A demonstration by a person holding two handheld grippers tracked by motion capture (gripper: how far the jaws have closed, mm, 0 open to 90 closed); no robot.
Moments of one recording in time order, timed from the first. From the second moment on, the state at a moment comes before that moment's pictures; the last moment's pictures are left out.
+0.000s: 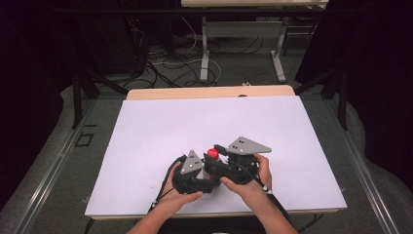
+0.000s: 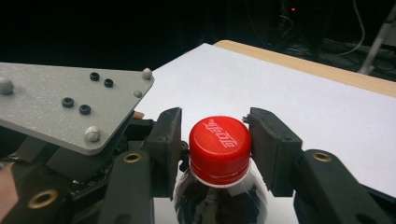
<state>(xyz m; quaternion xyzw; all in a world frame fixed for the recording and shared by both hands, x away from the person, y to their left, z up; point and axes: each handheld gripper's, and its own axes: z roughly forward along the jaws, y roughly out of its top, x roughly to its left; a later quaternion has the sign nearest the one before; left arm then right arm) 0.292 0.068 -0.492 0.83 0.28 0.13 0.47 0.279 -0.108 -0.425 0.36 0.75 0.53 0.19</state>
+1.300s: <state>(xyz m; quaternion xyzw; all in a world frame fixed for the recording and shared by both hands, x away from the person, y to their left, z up) 0.290 0.067 -0.492 0.83 0.26 0.12 0.47 0.332 -0.136 -0.418 0.12 0.83 0.53 0.04</state>
